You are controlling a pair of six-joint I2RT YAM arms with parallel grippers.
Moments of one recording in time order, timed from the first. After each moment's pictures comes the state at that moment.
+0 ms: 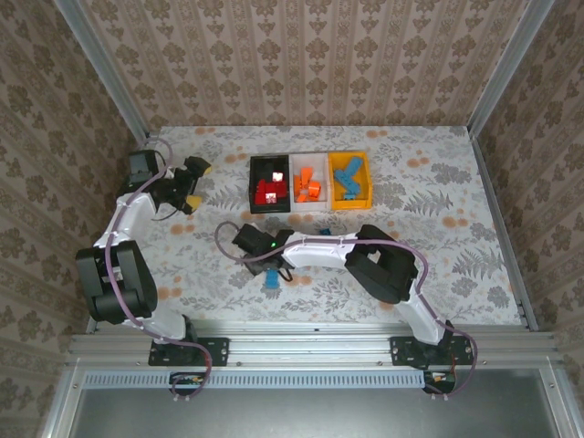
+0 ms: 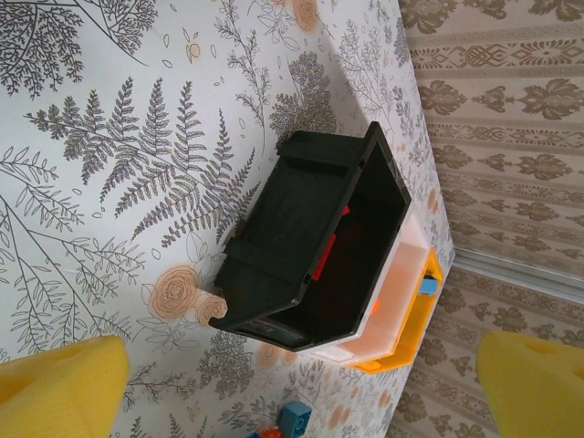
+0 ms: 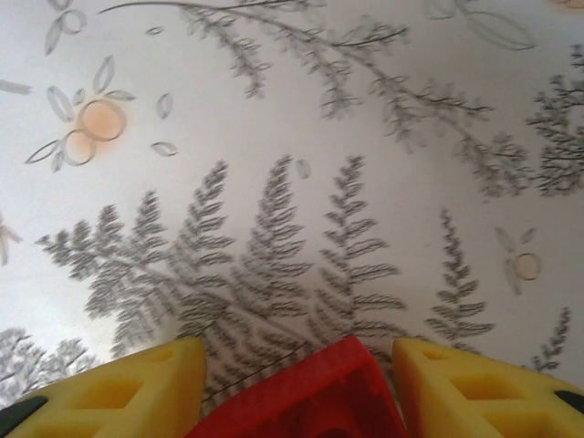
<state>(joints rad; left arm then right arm) 0.12 1.55 1.12 -0.42 0.66 -0.89 1.03 2.17 1.54 -0.44 0.24 0.34</state>
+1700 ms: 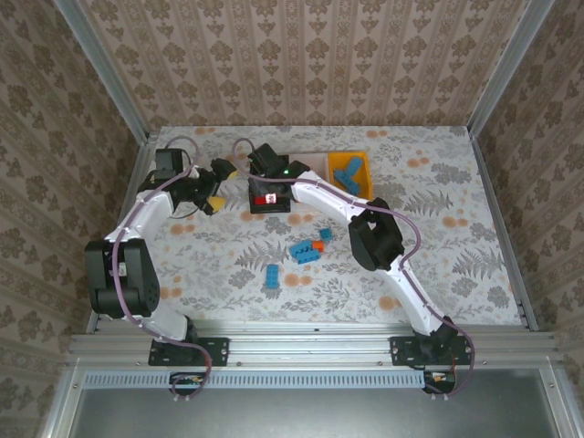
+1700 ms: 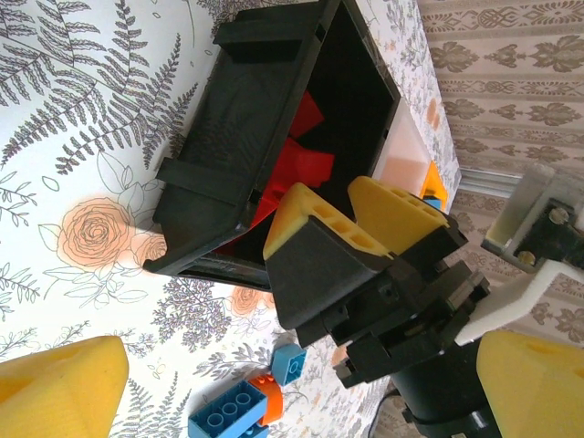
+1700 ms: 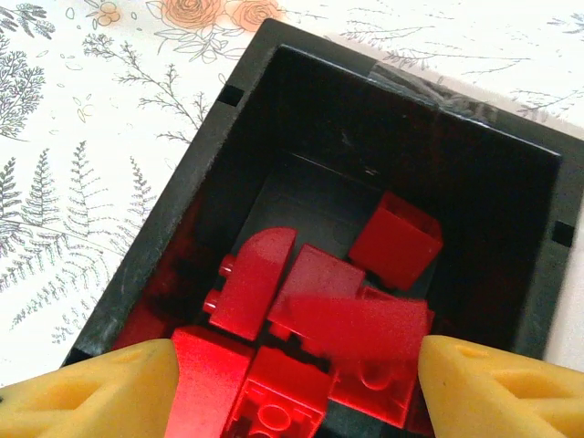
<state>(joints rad) -0.04 1.57 1.12 -0.40 0.70 -0.89 0.72 2.44 2.23 -0.63 0.28 0.21</state>
